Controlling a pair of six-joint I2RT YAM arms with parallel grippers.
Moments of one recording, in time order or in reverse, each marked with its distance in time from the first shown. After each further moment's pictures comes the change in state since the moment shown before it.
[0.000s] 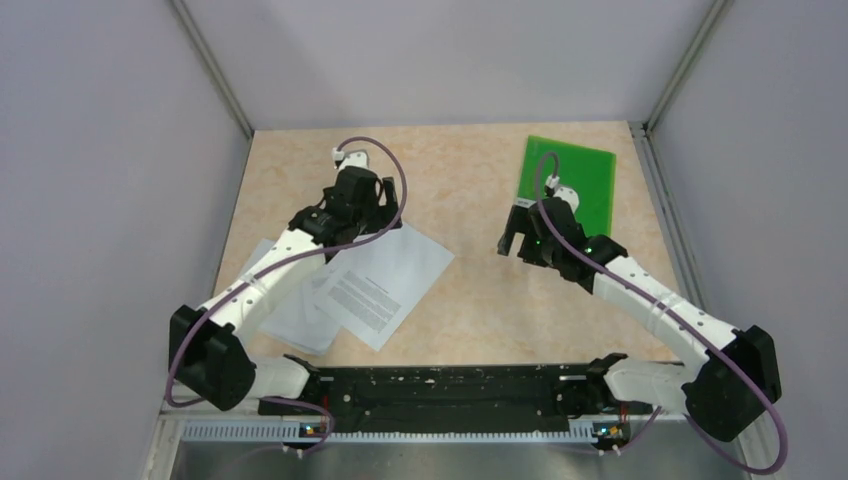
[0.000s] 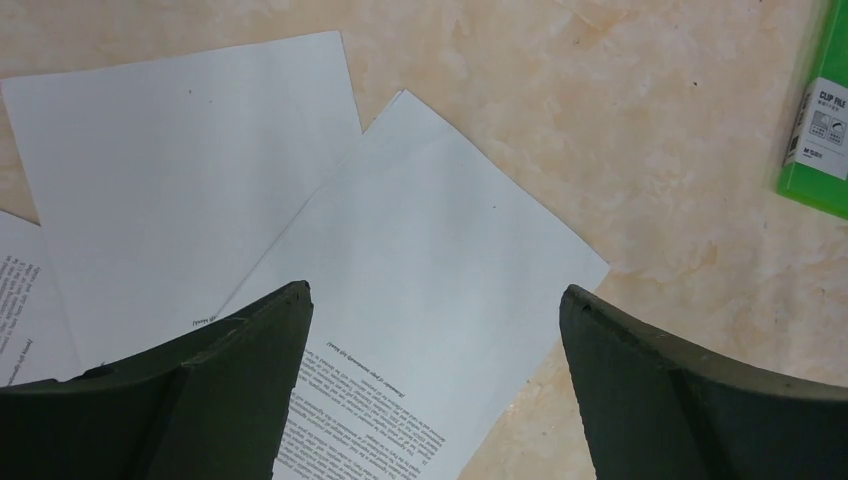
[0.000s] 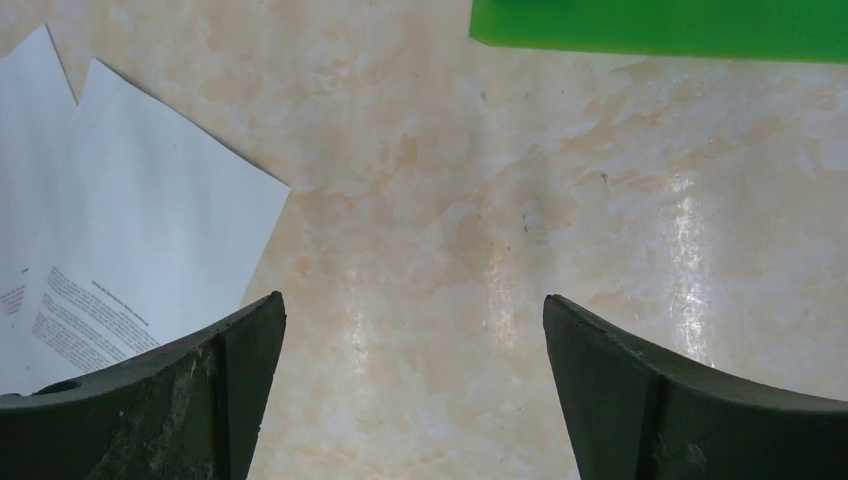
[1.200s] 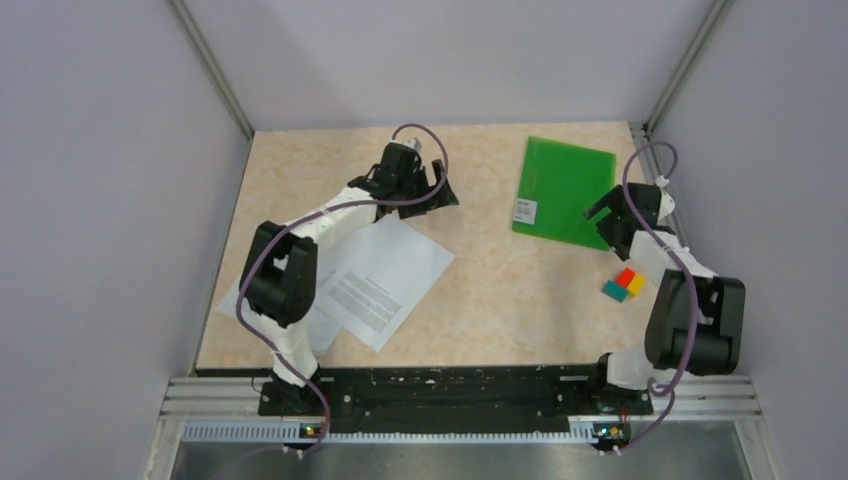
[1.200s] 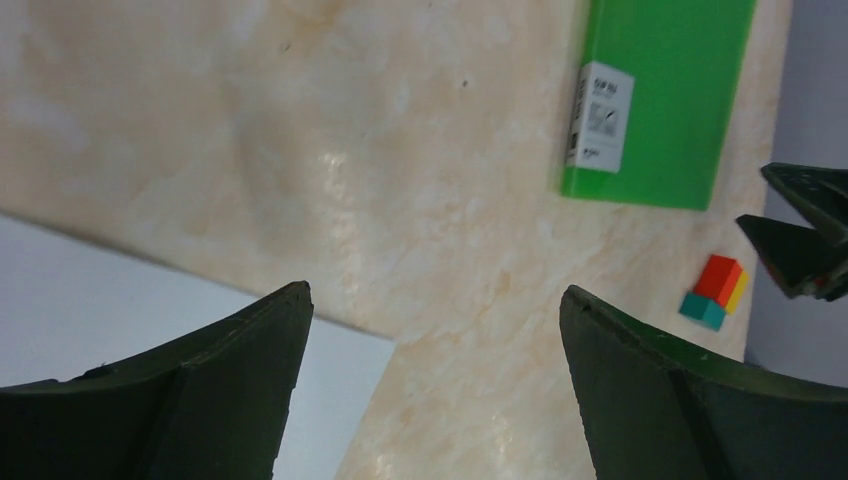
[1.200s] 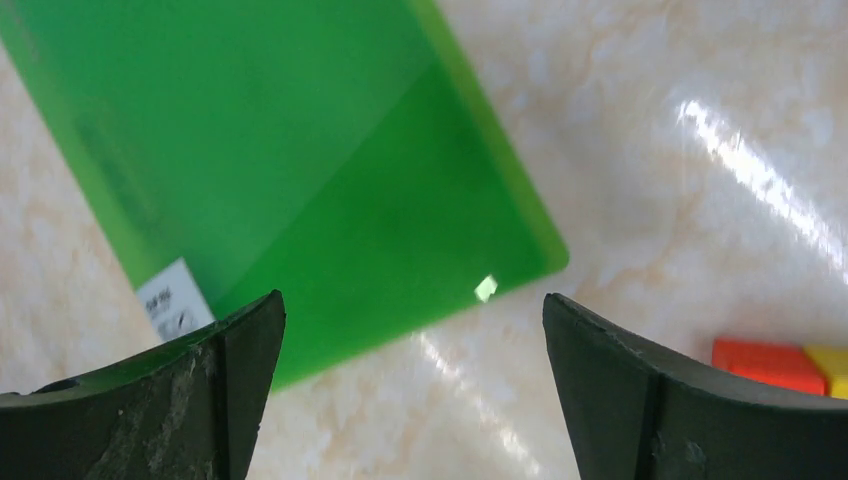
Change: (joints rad) left arm 0.014 0.480 0.226 0.216 0.456 -0.151; right arm -0.694 0.239 -0.073 0.307 -0.161 0.024
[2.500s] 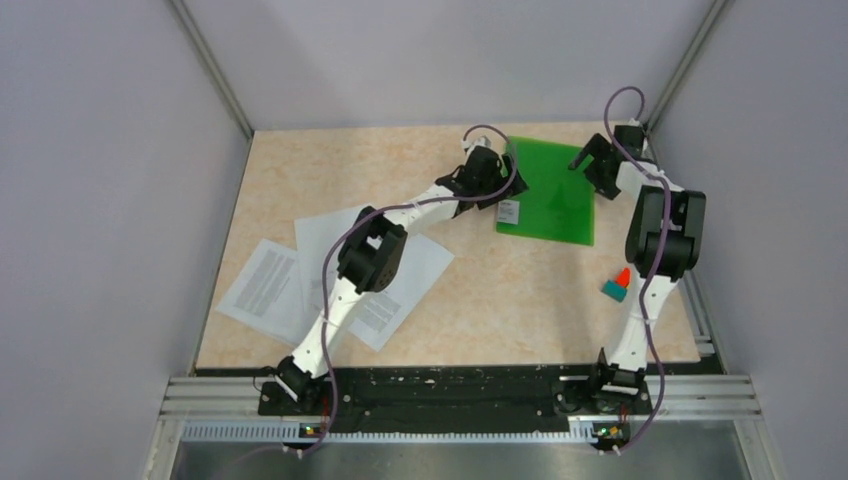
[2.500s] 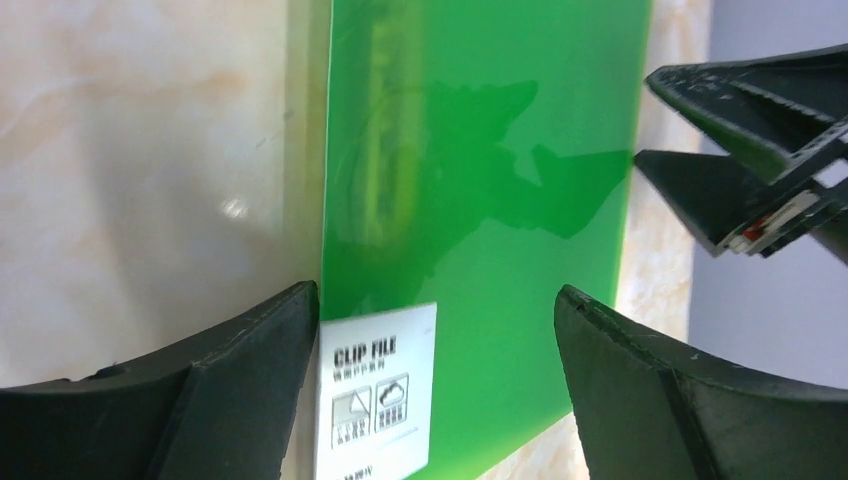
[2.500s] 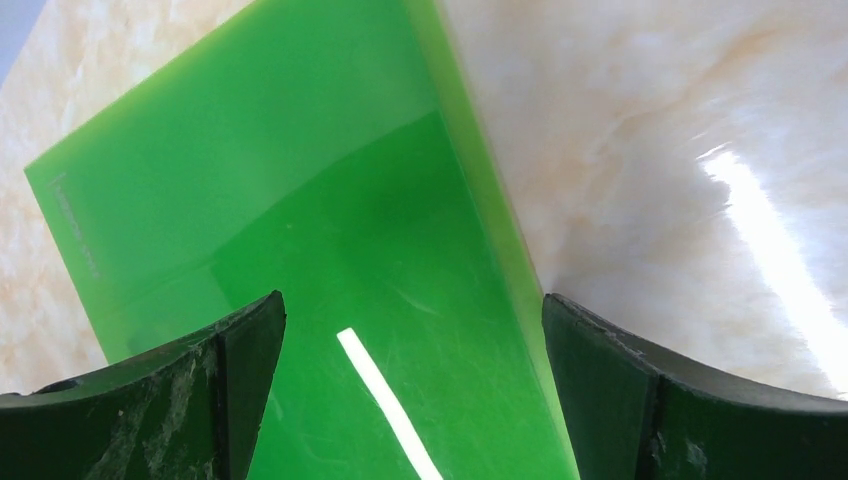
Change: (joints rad) left arm -0.203 0.785 0.836 0.172 -0.101 -0.275; right arm -0.035 0.768 0.776 -0.026 -0.183 -0.138
